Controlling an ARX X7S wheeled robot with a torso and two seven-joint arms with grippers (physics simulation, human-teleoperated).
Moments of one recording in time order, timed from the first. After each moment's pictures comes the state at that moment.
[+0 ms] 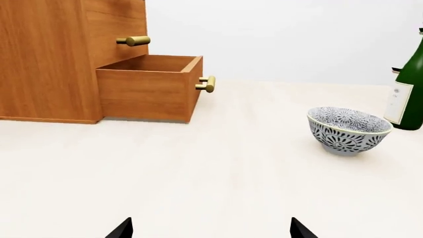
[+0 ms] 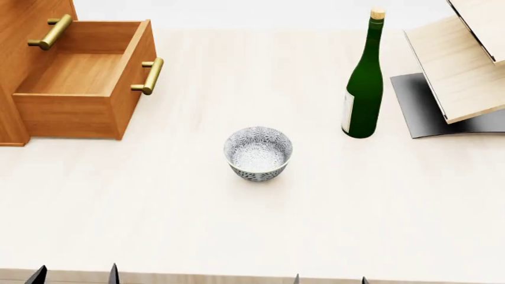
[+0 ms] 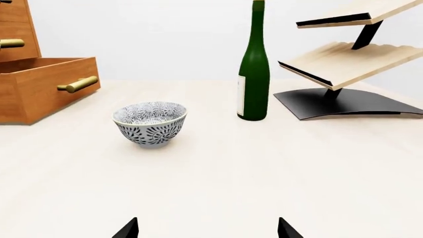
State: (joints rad) left arm -0.01 -0.07 0.06 0.02 -0.10 -0.04 -0.10; right arm 0.00 0.07 -0.09 0.00 0.07 0.01 0.10
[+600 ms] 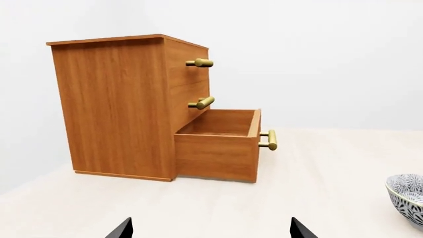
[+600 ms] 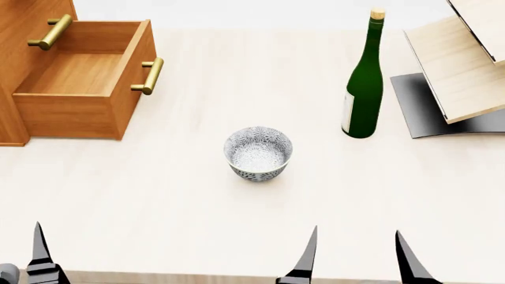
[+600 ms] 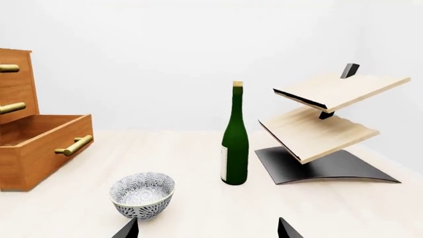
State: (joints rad) left arm -0.01 -0.17 -0.03 0.33 -0.11 -0.22 -0.24; right arm -0.01 0.14 -0.08 -0.64 0.12 0.51 0.21
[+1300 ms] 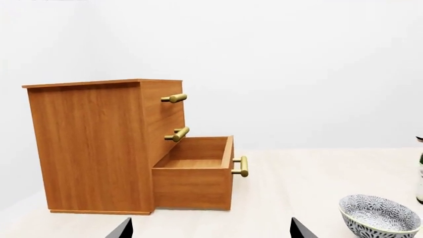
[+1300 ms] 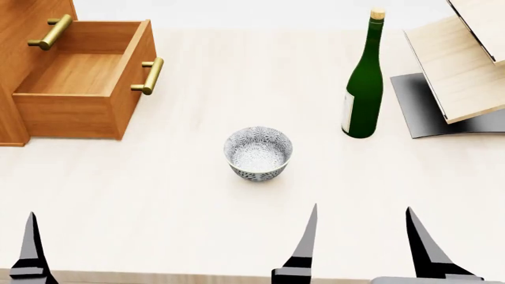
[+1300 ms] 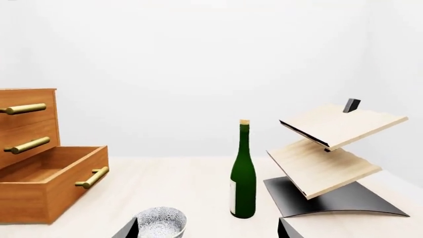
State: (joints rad) left arm 0.05 -0.25 -0.02 0.66 -0.19 -0.41 -0.23; right arm 0.04 0.17 -0.05 -0.94 0.22 0.76 0.25
